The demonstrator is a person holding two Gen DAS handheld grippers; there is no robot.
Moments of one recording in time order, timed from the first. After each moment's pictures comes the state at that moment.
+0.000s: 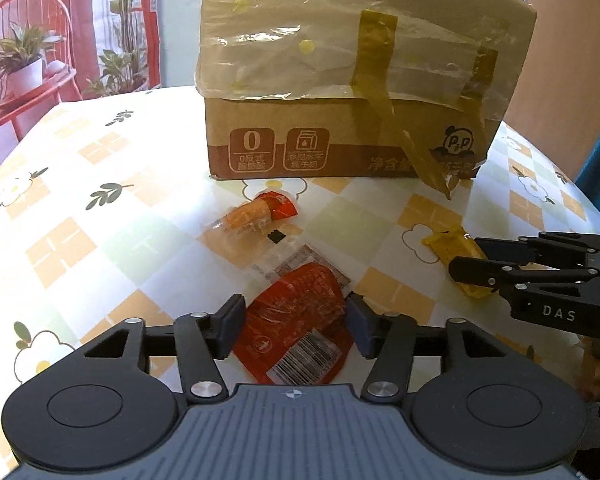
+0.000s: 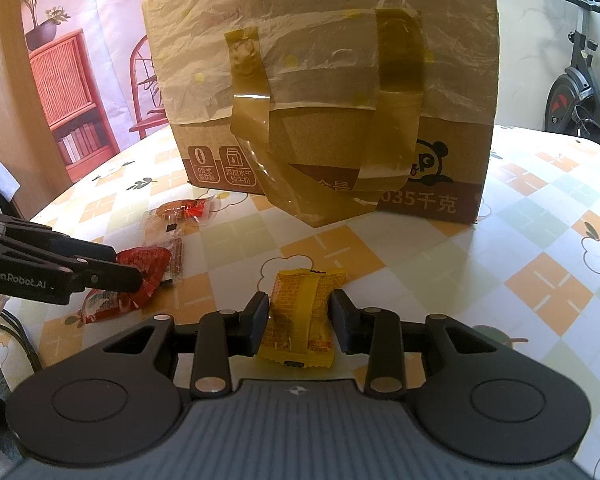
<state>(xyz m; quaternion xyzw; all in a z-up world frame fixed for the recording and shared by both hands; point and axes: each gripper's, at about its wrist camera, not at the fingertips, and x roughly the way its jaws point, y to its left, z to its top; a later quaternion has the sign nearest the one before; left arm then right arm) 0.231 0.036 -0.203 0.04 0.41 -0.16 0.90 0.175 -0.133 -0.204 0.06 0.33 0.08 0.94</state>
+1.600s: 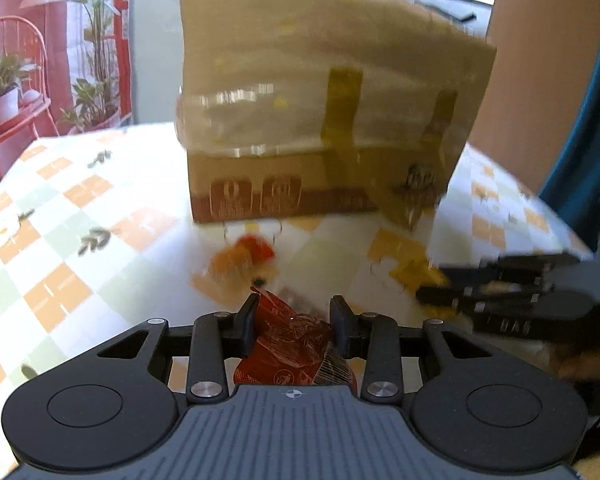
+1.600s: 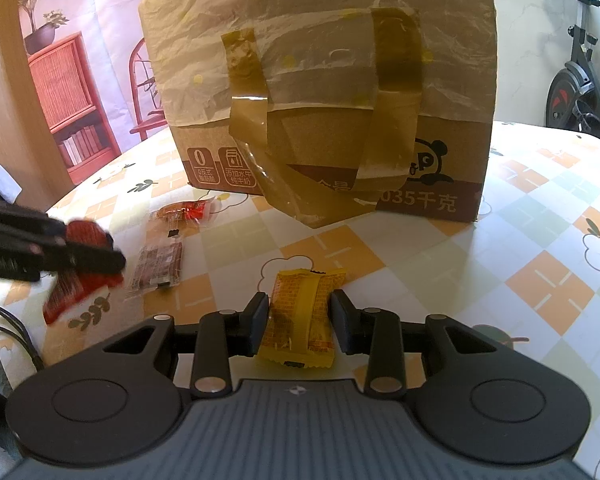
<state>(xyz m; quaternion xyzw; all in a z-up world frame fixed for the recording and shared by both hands) 0.228 0.043 -0.169 0.03 0.37 -0.21 0.90 0.176 -0.134 -0.202 0.06 0.34 0.08 0.94</state>
